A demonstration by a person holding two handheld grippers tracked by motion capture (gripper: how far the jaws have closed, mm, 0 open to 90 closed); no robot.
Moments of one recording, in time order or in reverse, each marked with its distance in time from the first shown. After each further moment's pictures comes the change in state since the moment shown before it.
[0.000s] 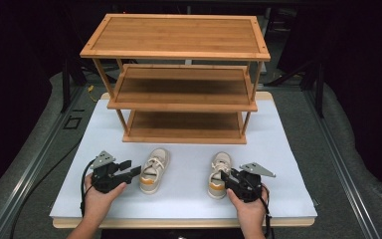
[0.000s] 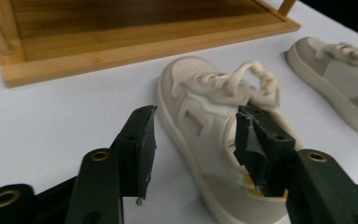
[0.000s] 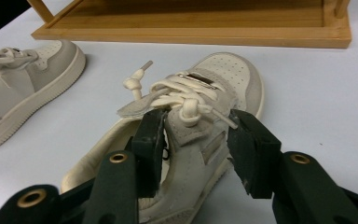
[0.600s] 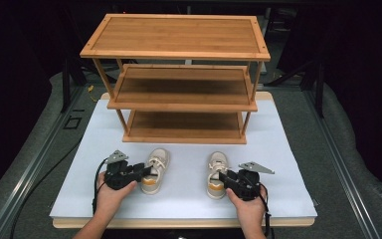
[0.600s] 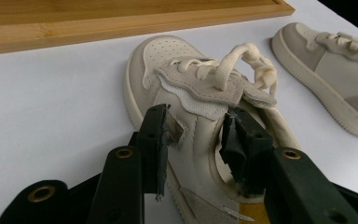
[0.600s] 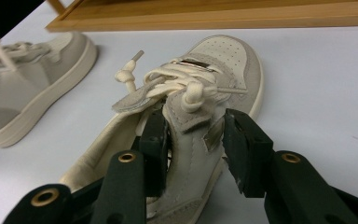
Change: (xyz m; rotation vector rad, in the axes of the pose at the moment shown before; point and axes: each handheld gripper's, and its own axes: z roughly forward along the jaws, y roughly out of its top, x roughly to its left) left arm -0.009 -0.002 0.029 0.082 -0.049 -0.069; right arm -0.003 0.000 0.010 0.051 0.073 0.039
